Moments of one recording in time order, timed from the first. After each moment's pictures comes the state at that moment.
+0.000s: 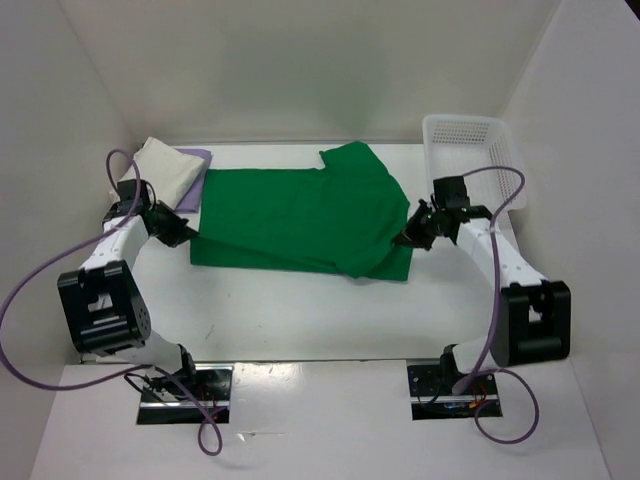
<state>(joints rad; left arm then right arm) 0.30 1.51 1.03 -0.51 0.32 -0.70 0.09 1.38 0.98 -0.59 -0.32 0.74</state>
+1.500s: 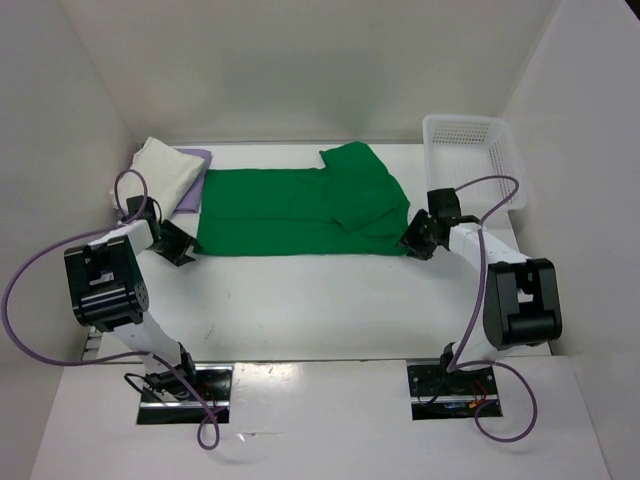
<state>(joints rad) 0.33 1.70 0.97 -0.41 0.26 -0.73 0.08 1.51 0.90 -0.39 -0.14 0.72</state>
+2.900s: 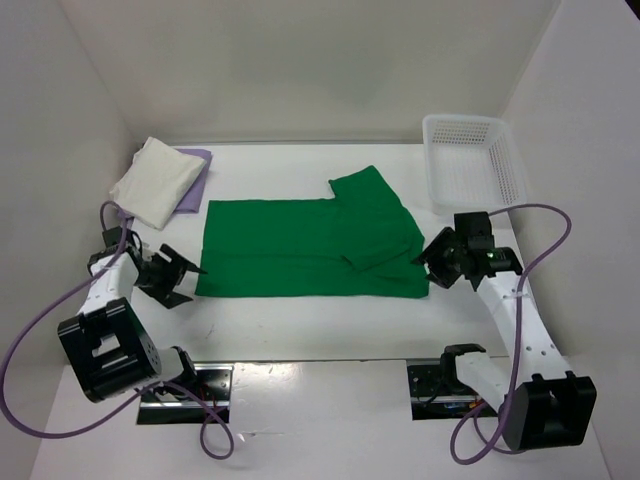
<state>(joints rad) 0.49 1.30 0.73 -0.79 0.48 -0.58 0.05 0.97 0.79 -0.81 -0.11 0.87</state>
